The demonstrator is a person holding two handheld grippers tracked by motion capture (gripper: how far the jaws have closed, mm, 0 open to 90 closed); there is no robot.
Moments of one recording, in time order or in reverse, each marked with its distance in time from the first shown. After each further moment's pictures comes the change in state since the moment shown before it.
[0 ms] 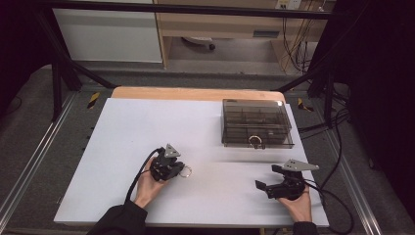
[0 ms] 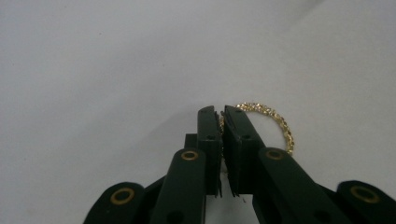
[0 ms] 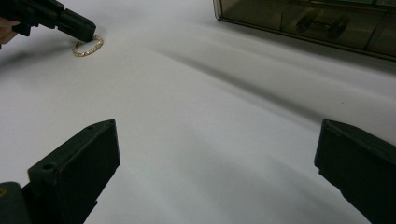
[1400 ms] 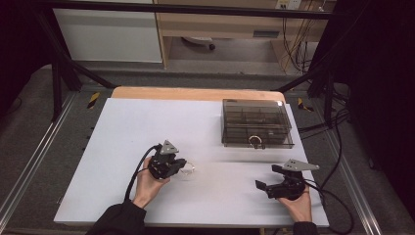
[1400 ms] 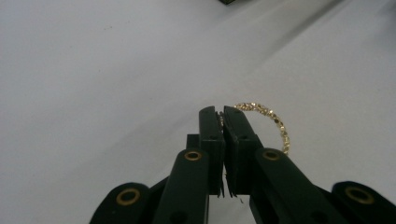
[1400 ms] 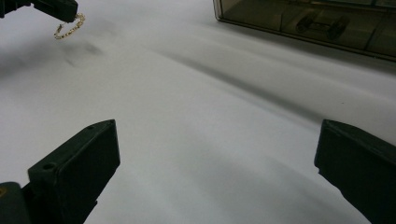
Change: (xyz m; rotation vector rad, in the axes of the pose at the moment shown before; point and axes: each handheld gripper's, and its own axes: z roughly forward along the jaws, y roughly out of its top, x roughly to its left) left arm -0.008 0.016 -0.026 -0.081 -0.048 -0.032; right arm 0.000 0.000 0.000 -0.003 0.002 0.004
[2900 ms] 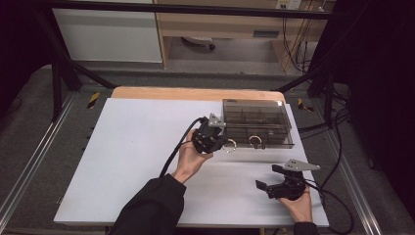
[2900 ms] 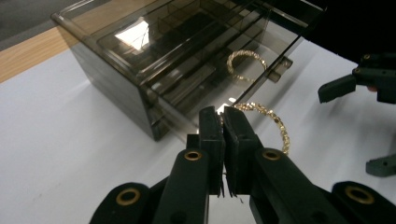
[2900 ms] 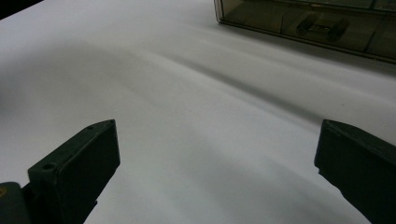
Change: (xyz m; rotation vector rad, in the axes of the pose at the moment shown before) left arm -0.066 0.132 0.033 -0.066 -0.074 0.099; right arm 0.000 0.000 -0.002 -0.008 0.006 -0.005
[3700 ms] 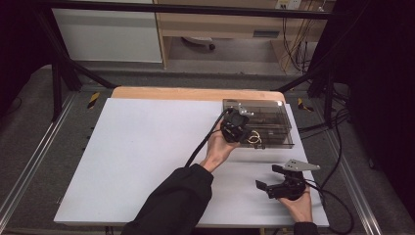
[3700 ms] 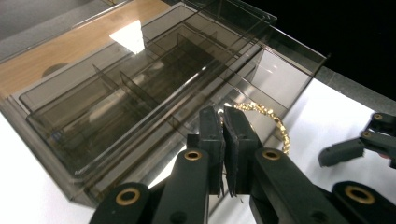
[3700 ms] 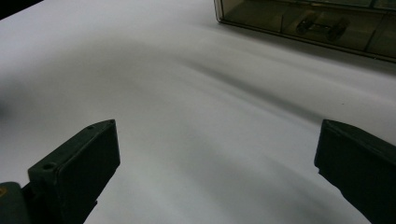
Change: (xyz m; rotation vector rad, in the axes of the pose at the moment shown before) left arm -0.019 0.048 0.063 0.008 0.003 -0.004; right arm 0.000 0.000 0.000 0.002 0.002 0.004
